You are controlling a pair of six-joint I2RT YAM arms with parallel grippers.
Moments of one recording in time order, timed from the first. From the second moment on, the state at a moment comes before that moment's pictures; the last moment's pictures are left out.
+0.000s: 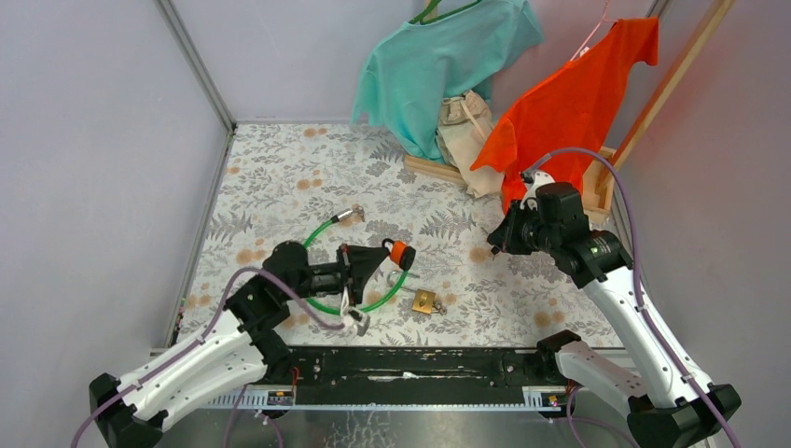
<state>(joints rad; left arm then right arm) -0.79 0.62 0.45 0.06 0.57 1.52 0.38 0.92 1.00 -0.80 -0.15 0.44</state>
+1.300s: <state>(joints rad) -0.92 1.64 1.12 -1.26 -0.16 0.56 0.38 0.89 1.03 -0.80 -0.20 0.43</state>
